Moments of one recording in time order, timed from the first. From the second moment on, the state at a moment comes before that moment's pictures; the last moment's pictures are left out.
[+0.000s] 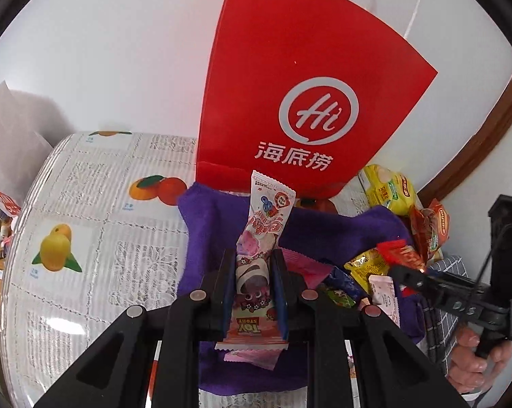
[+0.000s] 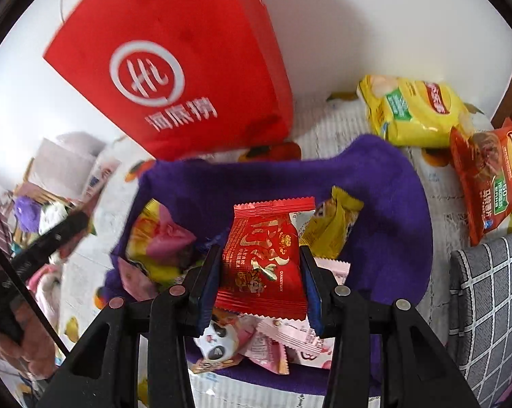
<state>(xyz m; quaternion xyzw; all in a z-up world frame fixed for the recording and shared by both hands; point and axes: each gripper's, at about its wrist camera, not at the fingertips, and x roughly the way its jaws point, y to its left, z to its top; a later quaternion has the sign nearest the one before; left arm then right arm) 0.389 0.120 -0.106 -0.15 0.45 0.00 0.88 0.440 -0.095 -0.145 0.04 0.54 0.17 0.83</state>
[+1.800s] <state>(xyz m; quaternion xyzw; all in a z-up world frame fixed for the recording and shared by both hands) 0.399 0.054 -0.140 -0.10 0.52 -0.09 0.84 0.429 -0.115 -0.124 0.04 0.52 0.17 0.84</state>
